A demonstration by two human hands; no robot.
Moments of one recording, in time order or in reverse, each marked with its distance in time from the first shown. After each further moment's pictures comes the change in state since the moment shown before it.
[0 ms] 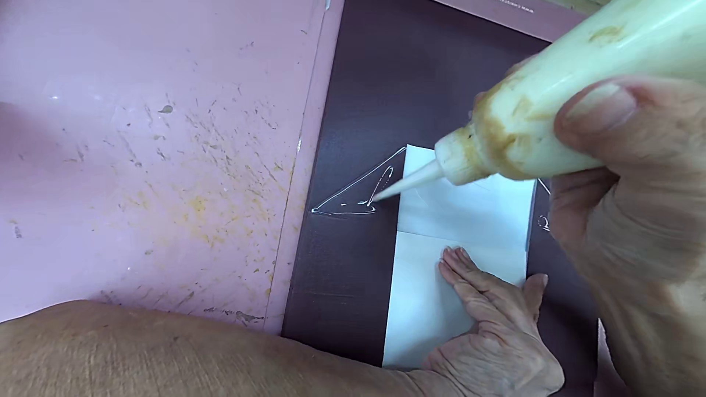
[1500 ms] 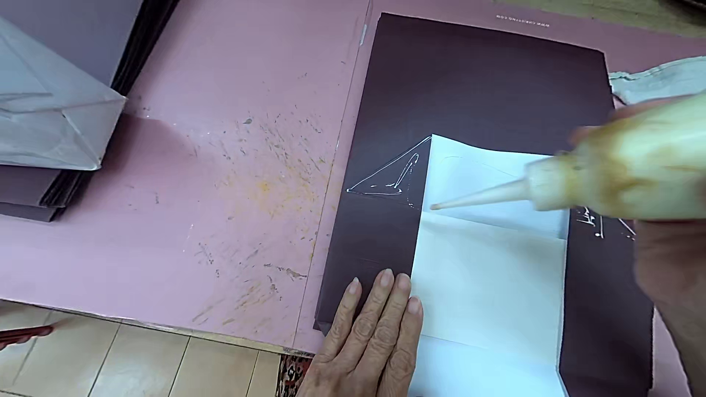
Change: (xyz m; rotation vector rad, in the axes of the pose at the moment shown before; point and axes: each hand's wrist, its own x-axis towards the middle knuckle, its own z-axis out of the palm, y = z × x) left_hand -0.126 -0.048 0.003 -0.605 0.100 -0.210; right_hand -0.035 0.014 -0.055 0.063 0.012 -0.077
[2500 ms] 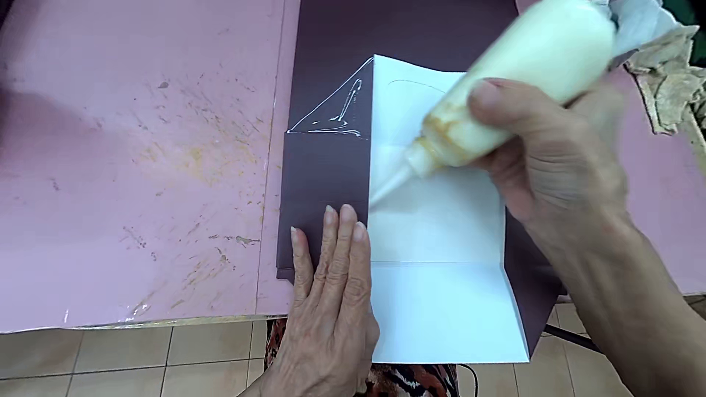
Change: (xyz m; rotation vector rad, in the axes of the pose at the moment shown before) left_hand -0.002 -0.002 0.036 -0.051 0.332 0.022; right_hand -0.026 -0.037 0.046 0.097 0.032 0.361
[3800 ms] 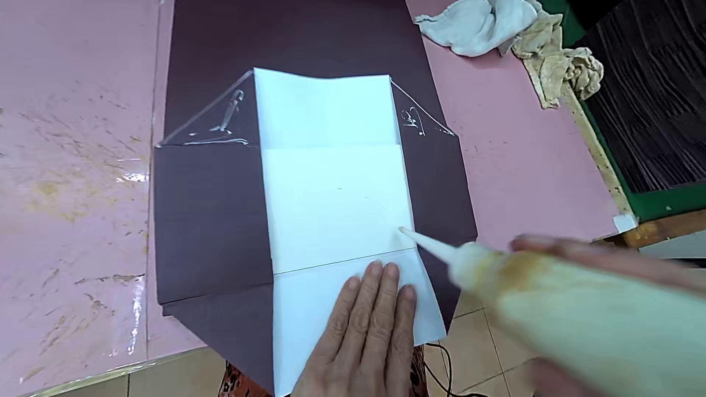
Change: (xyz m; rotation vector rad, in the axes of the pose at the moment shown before) left_hand 0.015 0.073 0.003 0.084 -0.366 0.253; right_hand -0.150 0.012 -0.109 -0.500 -0.081 -0.480
